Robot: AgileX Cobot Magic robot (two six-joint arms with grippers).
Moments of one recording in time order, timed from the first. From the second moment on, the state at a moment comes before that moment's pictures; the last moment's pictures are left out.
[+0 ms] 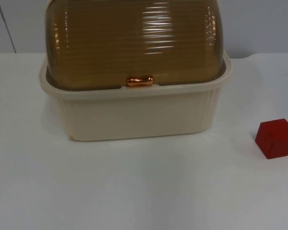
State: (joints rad) right arm -0.05 0.99 -1.11 -0.01 0.66 0.05; left arm 0.02 1.00 -1.11 0.09 0.57 -0.06
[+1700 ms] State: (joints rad) right arm -0.05 1.14 -1.11 -0.01 0.64 0.08; left arm -0.92 1.76 -1.08 1.23 0.58 -0.27
